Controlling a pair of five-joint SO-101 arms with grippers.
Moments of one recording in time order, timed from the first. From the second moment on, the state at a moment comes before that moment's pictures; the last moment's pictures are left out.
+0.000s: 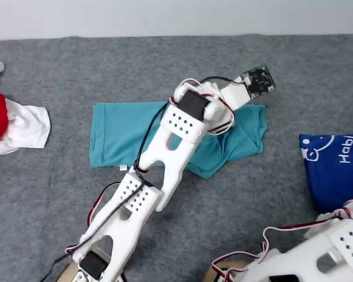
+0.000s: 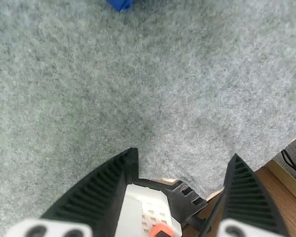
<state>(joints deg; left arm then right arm) 32.0 64.2 -90.4 96.7 -25.2 57.7 -48.1 45.5 94.4 17.3</state>
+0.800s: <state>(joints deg) 36.4 46.3 -47.3 98.9 -16.8 50.2 -48.1 45.5 93.5 17.3</state>
